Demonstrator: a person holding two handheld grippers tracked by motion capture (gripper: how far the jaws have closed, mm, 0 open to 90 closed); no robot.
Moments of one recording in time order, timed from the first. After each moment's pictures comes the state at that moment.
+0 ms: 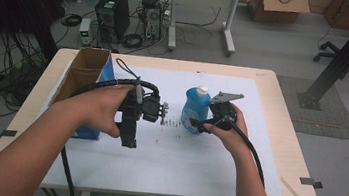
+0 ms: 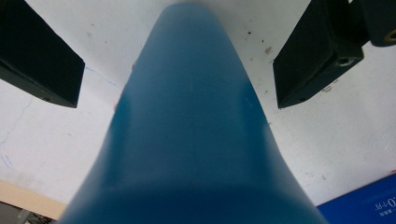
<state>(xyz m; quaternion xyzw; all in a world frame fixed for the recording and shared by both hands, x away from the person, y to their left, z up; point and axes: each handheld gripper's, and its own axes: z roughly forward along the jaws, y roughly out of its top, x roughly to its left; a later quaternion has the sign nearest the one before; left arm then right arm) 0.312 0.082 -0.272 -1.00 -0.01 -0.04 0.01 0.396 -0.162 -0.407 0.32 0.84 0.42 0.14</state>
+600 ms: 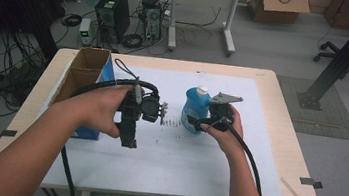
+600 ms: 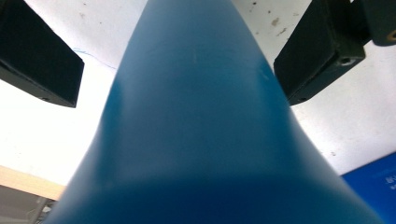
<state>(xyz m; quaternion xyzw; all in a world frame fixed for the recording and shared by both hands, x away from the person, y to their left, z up) 0.312 0.083 -0.272 -1.00 -0.01 -0.04 0.01 0.397 -0.157 -0.416 0.34 0.81 0.45 0.16</state>
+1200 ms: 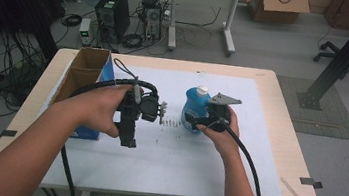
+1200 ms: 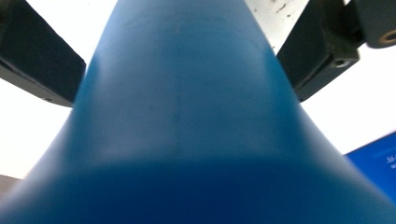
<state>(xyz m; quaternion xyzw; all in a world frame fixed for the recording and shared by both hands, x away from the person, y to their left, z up) 0.313 0.086 -0.273 -1.00 -0.01 -0.04 0.00 0.397 -0.150 -0.422 0.35 0.78 0.48 0.17</state>
